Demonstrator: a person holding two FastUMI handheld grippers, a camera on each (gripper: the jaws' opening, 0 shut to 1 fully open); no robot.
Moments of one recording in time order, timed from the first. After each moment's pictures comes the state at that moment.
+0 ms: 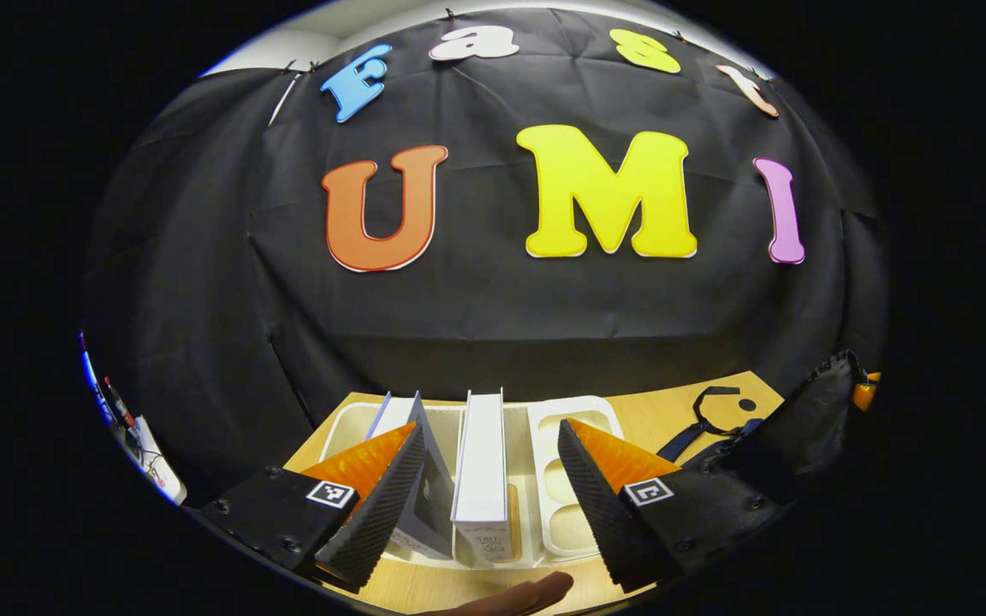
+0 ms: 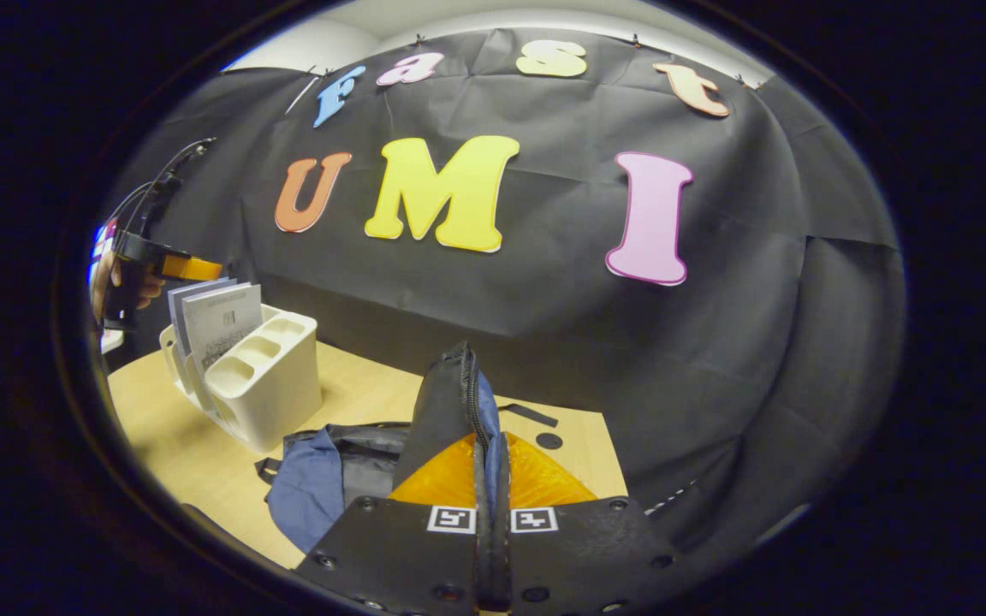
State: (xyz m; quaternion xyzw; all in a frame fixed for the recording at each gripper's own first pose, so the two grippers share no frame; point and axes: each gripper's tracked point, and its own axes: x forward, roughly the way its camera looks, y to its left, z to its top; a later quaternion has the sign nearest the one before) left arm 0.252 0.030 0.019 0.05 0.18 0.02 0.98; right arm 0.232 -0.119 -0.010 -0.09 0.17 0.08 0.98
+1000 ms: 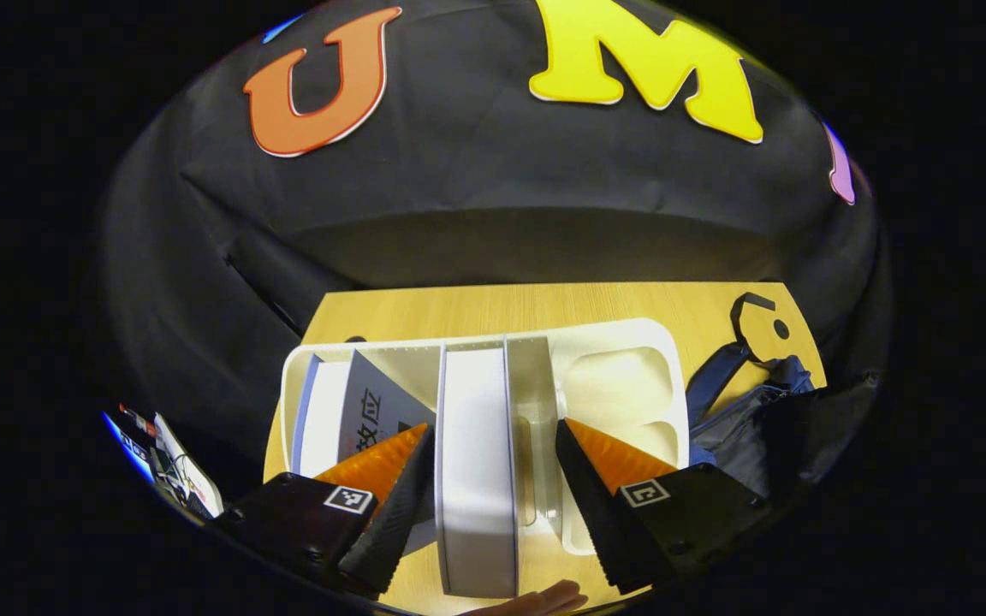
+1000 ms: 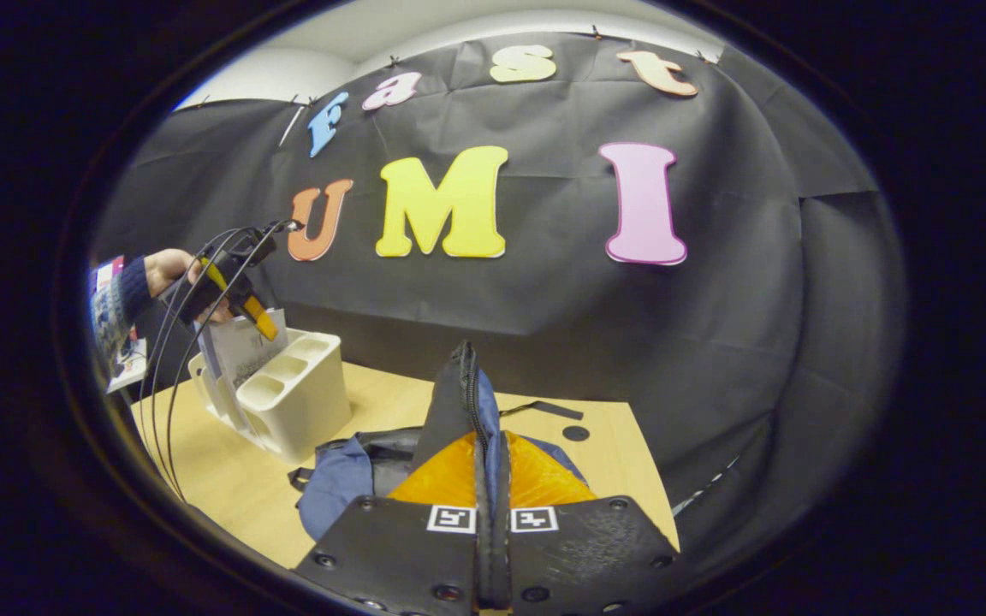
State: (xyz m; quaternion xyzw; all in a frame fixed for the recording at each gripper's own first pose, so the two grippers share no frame) left arm 0.298 0.046 -0.073 0.06 0.47 0.02 0.88; right arm 0.212 -0.129 -0.025 -0.02 0.15 0.11 0.98
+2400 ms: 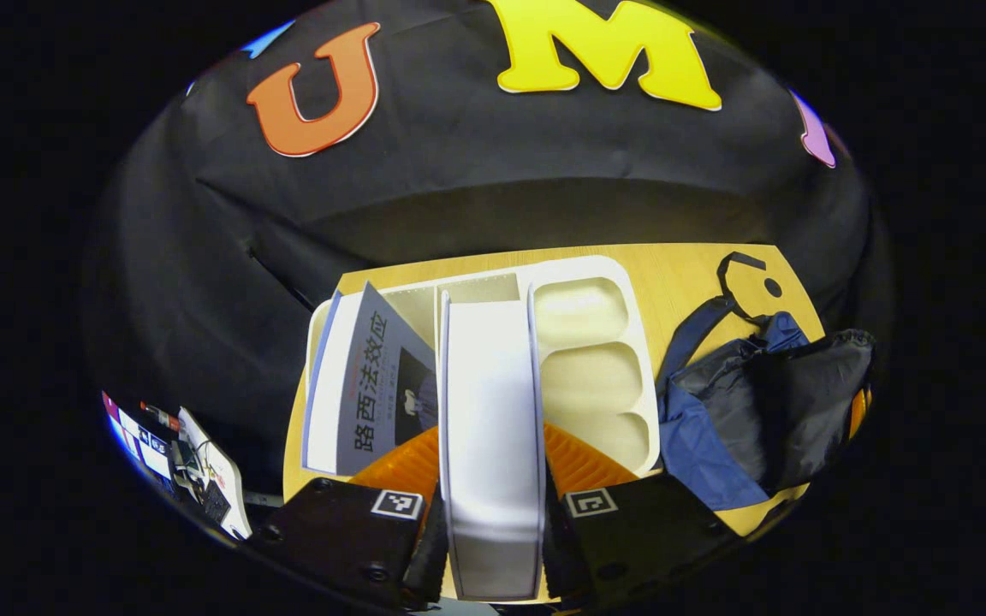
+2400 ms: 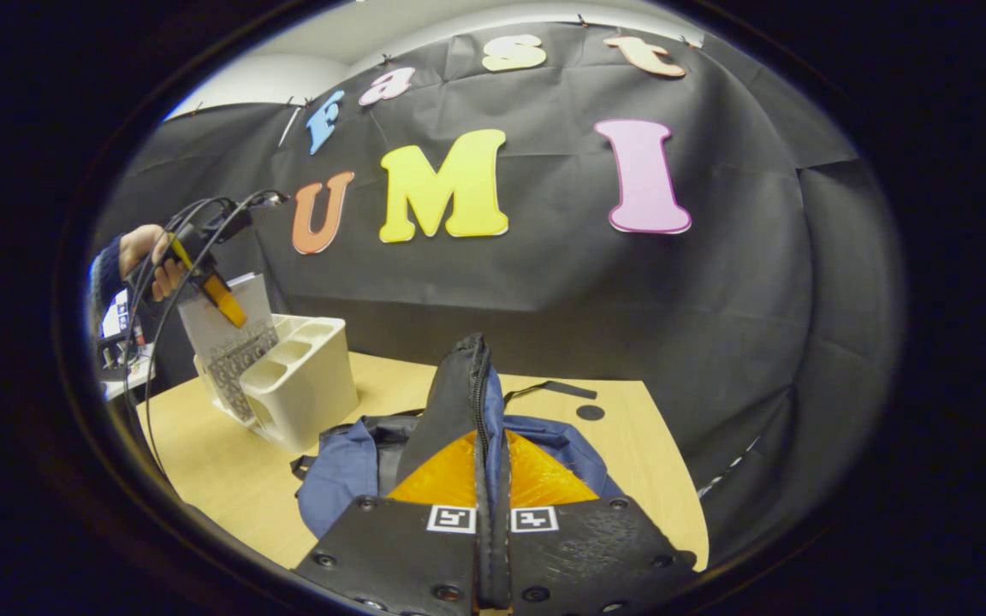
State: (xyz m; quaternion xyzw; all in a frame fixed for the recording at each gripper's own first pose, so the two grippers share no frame) left arm 0.211 0.019 -0.044 0.10 0.45 0.03 0.89; right arm 0.210 -0.127 -0.066 0.00 0.17 0.13 0.98
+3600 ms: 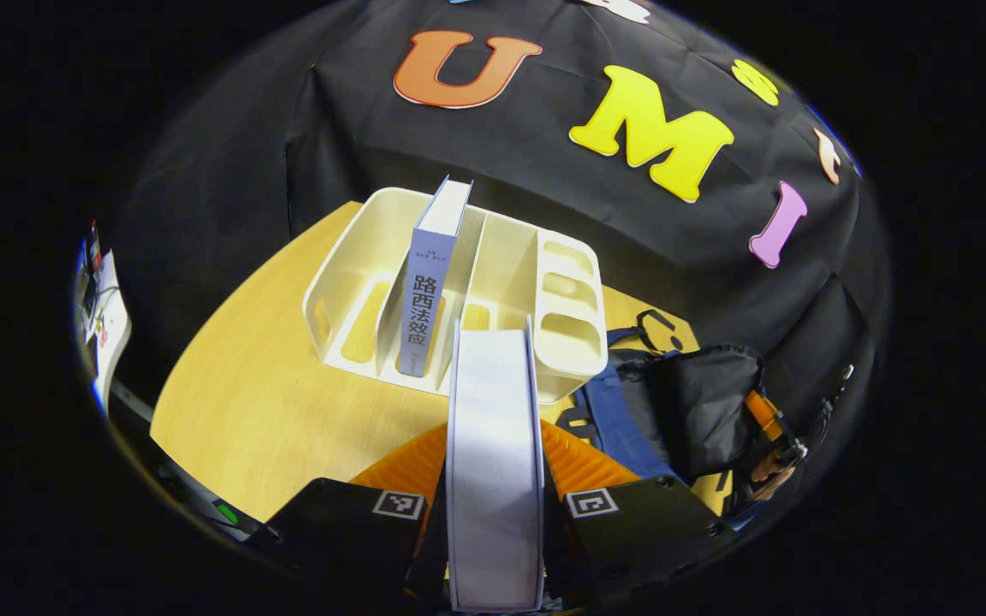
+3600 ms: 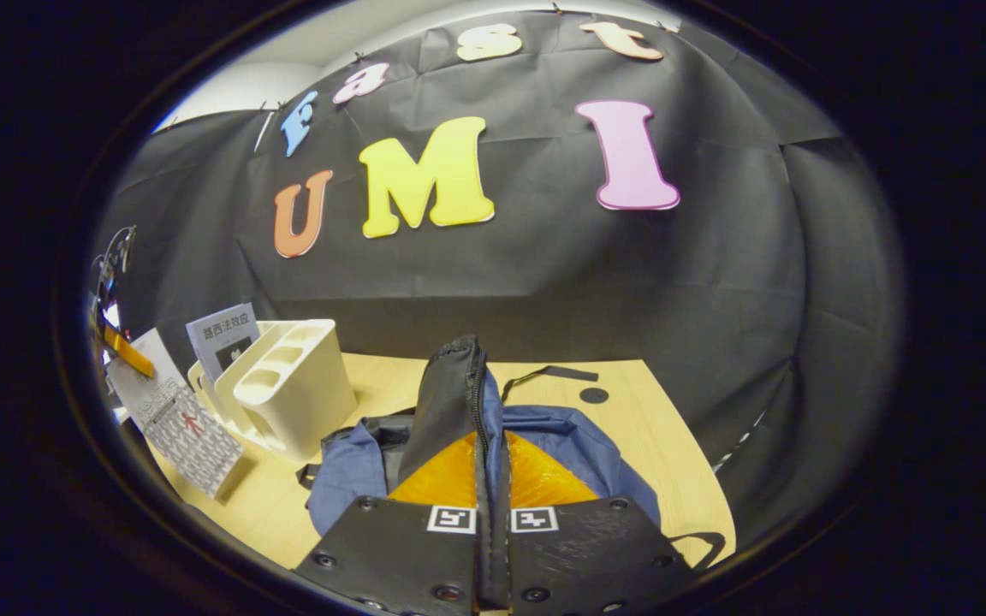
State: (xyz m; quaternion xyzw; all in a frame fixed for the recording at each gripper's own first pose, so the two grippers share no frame) left arm 0.051 0.031 -0.059 -0.20 0.37 -0.04 0.91; right arm 0.216 -0.114 -0.077 0.03 0.19 0.11 0.97
